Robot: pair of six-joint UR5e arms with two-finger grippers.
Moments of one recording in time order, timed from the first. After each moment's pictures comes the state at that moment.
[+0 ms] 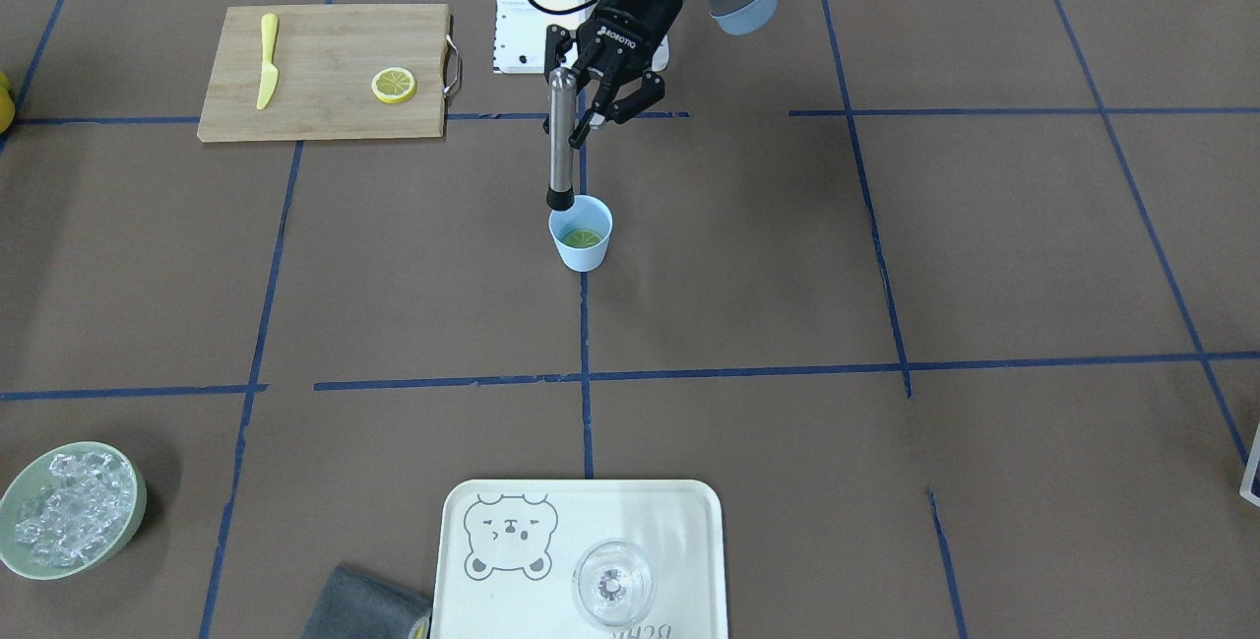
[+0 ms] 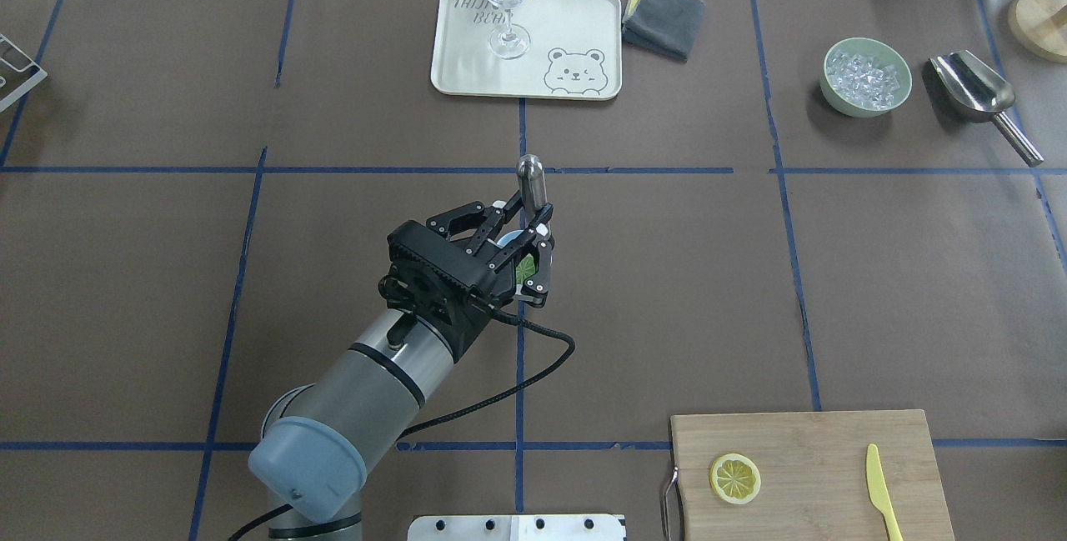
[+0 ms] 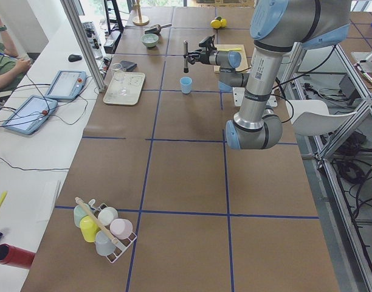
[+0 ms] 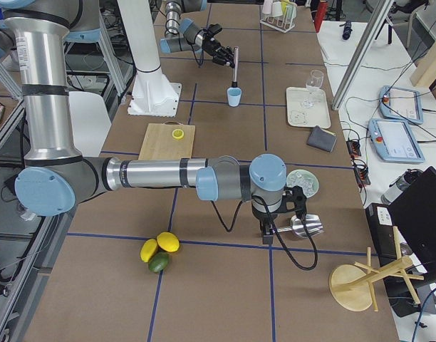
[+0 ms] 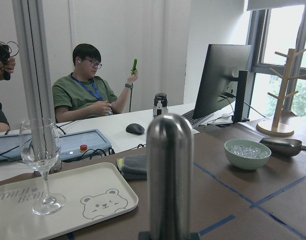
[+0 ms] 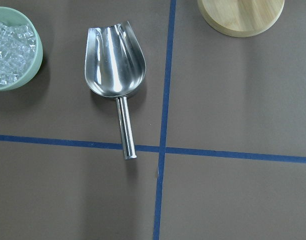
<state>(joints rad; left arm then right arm) -0.19 -2.13 -1.74 -2.71 -0.82 -0.48 1.63 -1.52 1.60 -1.53 2.37 -0.01</state>
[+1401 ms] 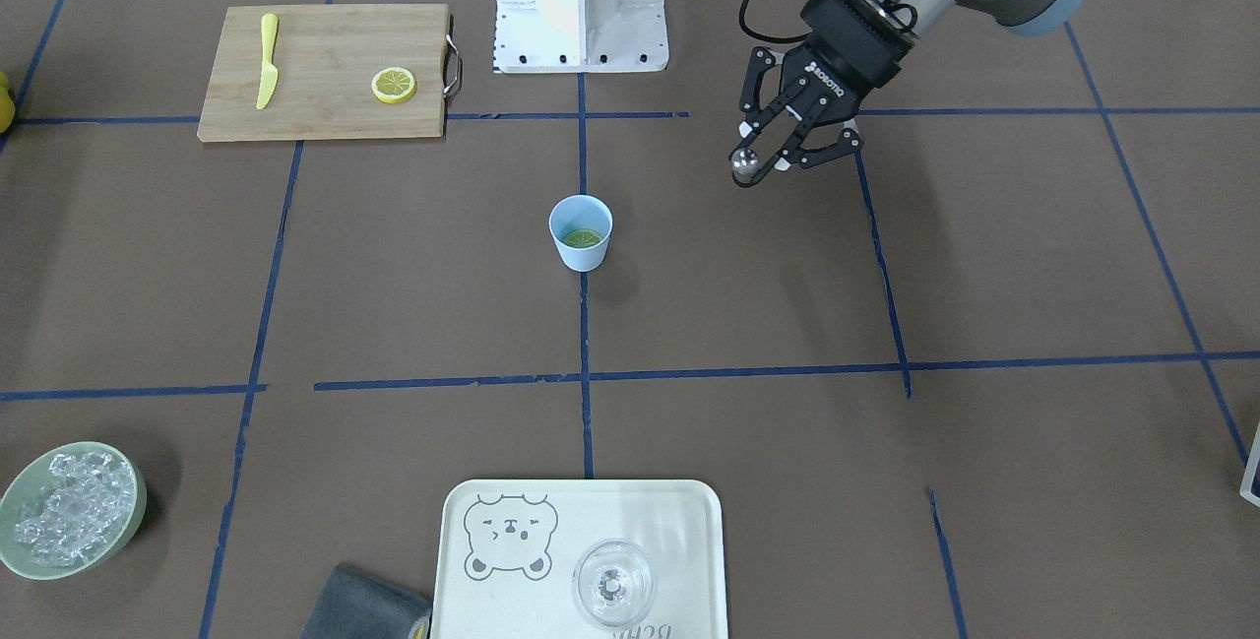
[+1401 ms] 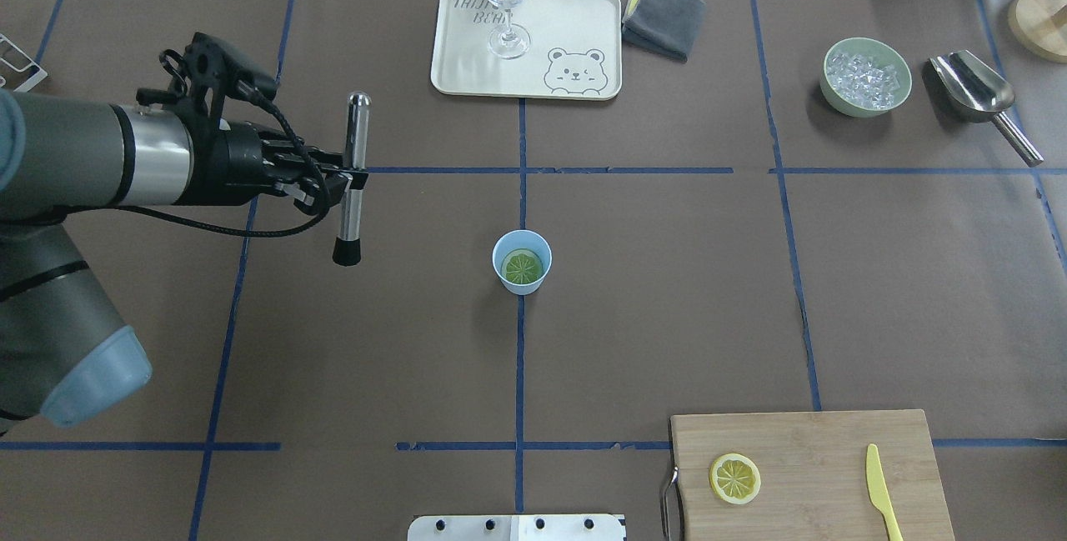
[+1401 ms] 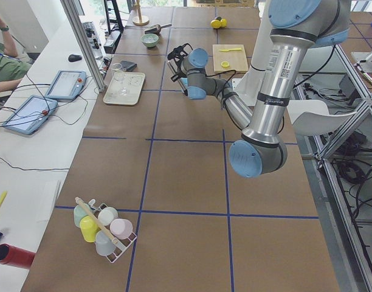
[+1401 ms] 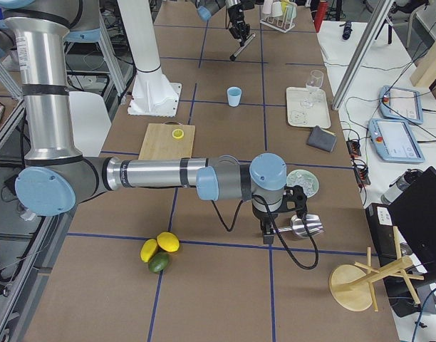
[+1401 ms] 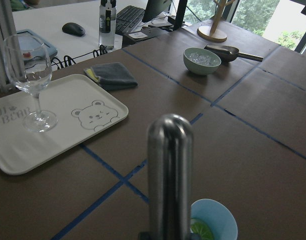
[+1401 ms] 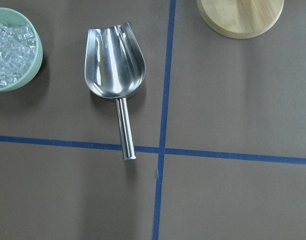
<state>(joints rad) -0.75 -1.85 -2.00 -2.22 -1.95 -0.69 1.63 -1.52 1.60 -1.53 2.37 -0.01</state>
